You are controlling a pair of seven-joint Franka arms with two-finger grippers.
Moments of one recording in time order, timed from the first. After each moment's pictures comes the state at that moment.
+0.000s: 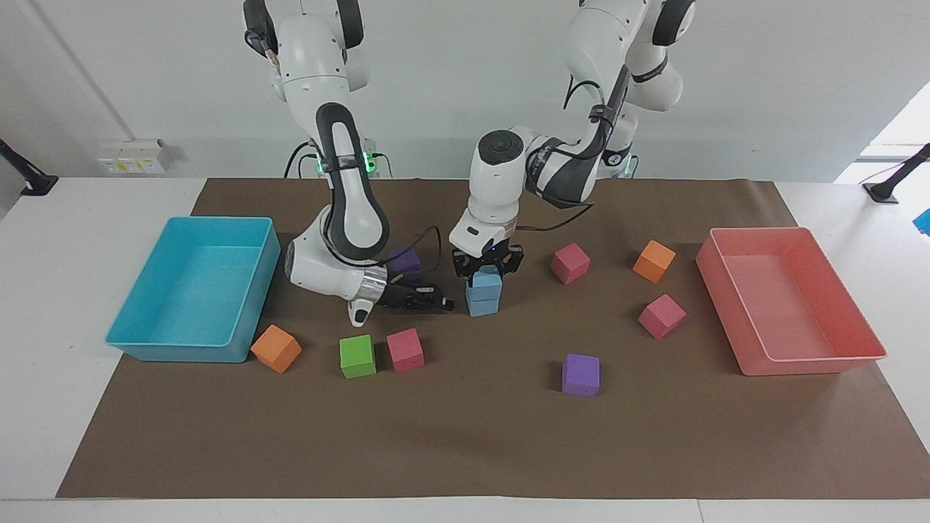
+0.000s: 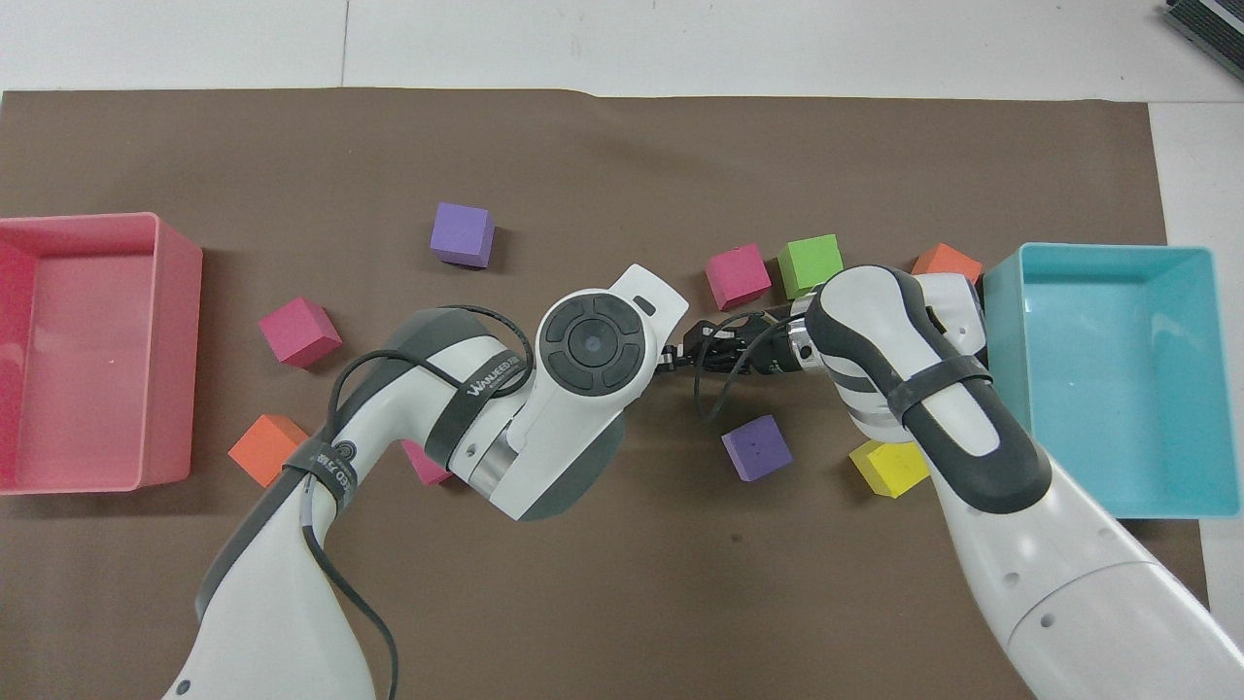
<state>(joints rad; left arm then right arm) -0.66 0.37 -0.06 -1.72 0.04 2.18 -0.79 0.35 0.47 -0.11 -1.93 1.28 2.10 -0.45</state>
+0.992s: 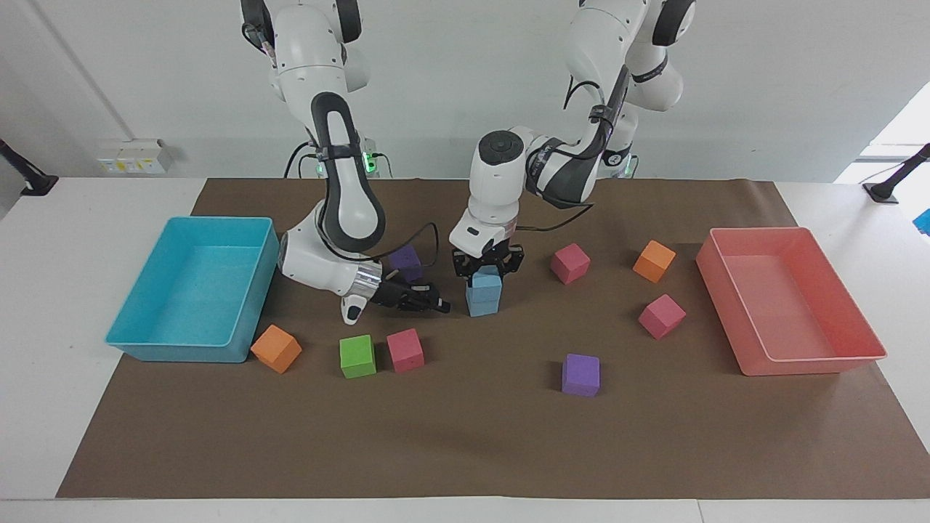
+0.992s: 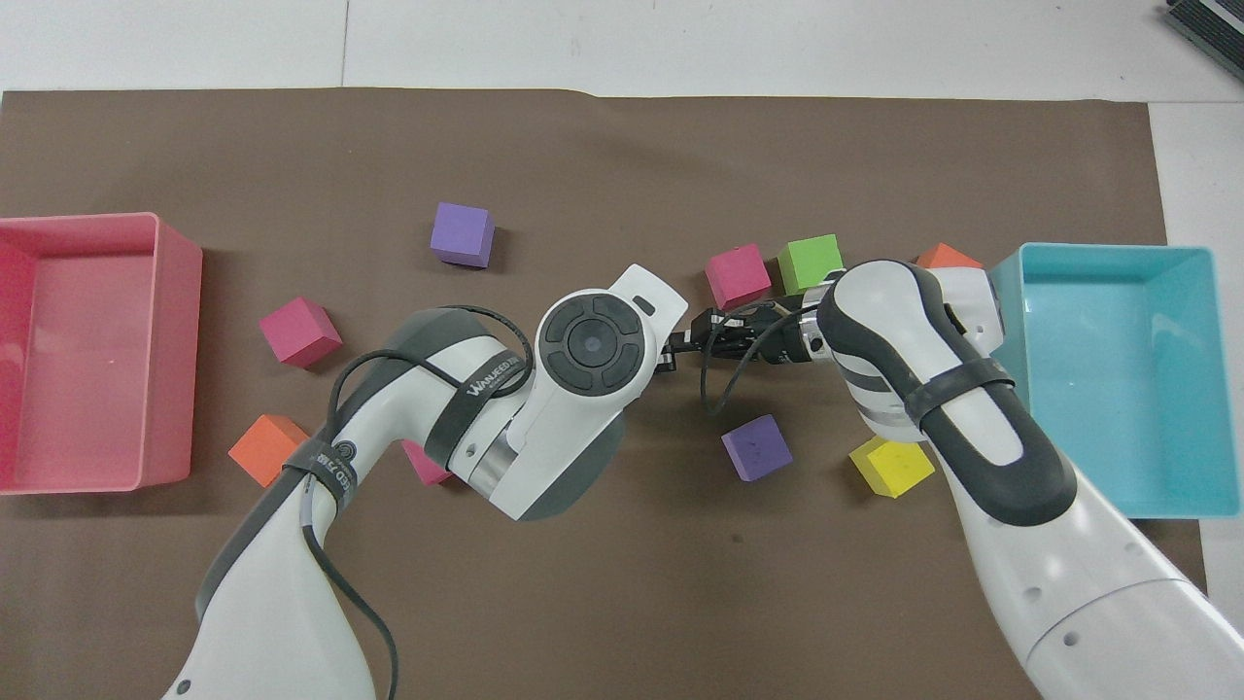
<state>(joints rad) -0.66 0.37 -0.06 -1.72 0.04 2.18 -0.79 0.35 0.44 -0.12 -1.93 1.26 2.14 -0.45</state>
